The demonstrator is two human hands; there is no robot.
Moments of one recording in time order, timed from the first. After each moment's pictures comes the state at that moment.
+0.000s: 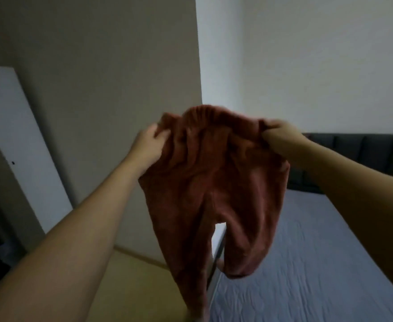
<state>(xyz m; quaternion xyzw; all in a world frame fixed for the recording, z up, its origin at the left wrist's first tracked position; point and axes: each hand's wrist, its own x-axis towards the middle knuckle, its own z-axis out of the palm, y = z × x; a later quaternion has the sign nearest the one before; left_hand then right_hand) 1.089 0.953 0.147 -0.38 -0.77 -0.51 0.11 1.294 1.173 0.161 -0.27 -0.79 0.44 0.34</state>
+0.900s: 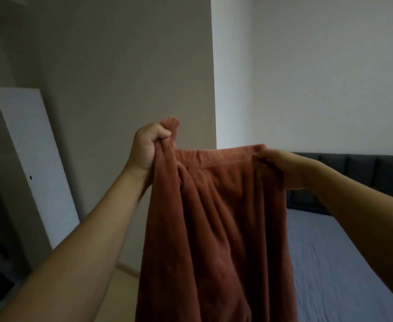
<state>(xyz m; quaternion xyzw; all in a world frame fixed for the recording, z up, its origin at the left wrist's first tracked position) 1.133 0.906 0.200 -0.39 -0.44 -0.81 -0.07 1.261 1.170 0.166 -0.20 -0.70 0.68 0.11</state>
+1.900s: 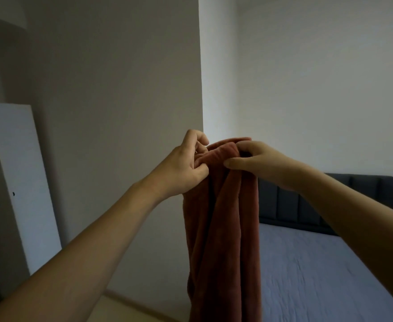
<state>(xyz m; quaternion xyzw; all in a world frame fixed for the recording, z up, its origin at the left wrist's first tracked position) 1.196 0.912 0.216 -0.62 -0.65 -0.43 0.11 1.332 1.076 0.229 -0.04 -0.88 0.41 0.25</state>
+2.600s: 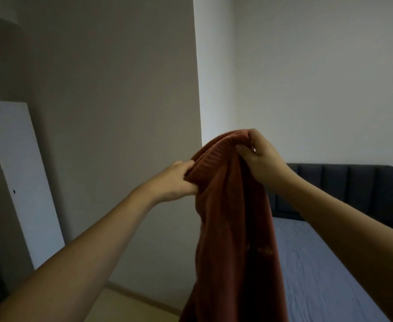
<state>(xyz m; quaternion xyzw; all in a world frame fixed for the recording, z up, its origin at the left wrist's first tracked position) 1.166 0.918 0.180 -0.53 -0.79 -0.31 0.01 1.326 1.085 0.192 -0.05 -0.82 0.34 0.46</state>
